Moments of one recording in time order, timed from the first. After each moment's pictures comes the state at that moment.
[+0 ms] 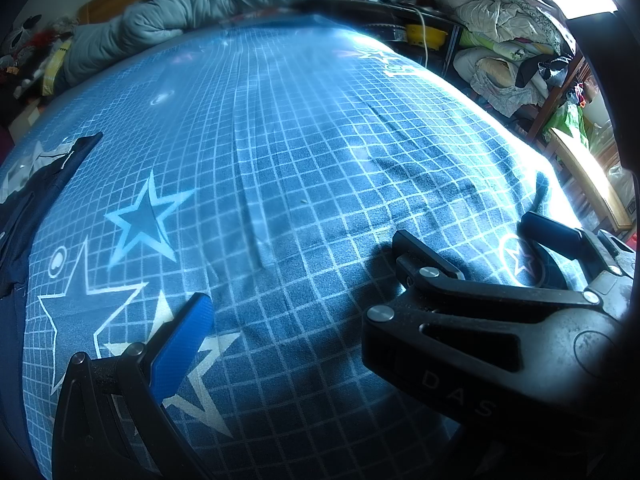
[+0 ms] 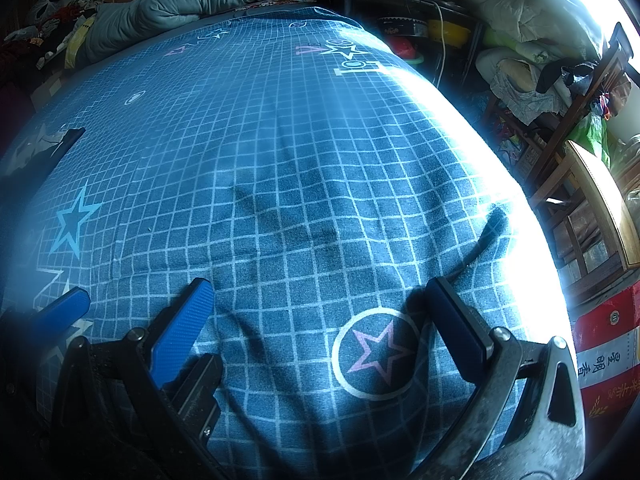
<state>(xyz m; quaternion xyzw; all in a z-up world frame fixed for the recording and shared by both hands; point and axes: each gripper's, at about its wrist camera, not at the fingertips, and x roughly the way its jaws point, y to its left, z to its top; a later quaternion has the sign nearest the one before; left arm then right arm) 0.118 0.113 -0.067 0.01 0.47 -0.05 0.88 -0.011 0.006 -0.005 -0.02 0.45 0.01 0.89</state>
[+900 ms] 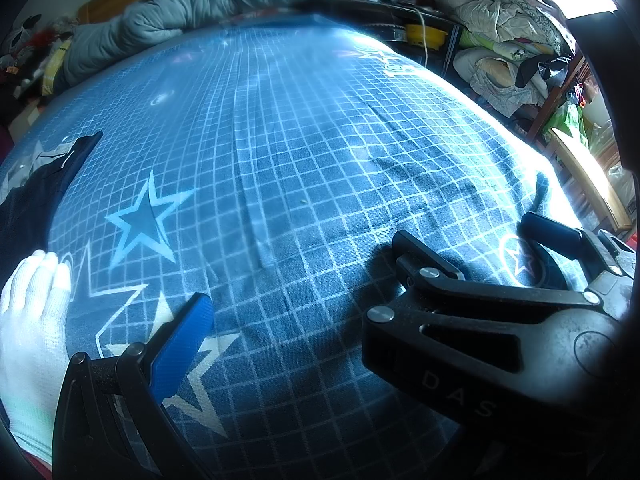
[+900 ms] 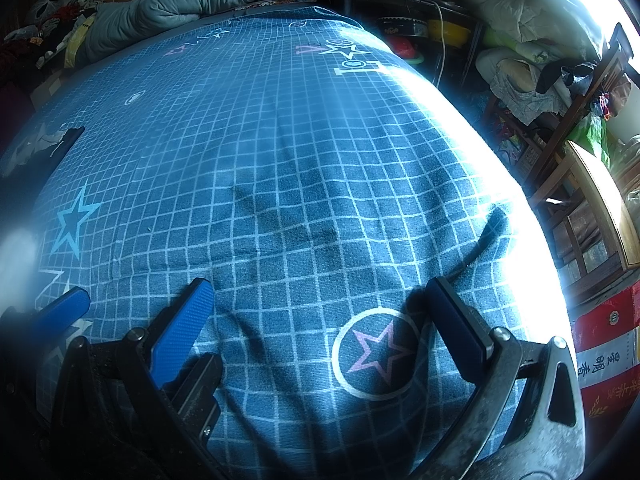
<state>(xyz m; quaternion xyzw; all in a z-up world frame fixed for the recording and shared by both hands) 0.119 0.113 -0.069 0.01 0.47 -0.05 0.88 -0.012 0.007 -0.005 -0.01 0.45 0.02 0.89</state>
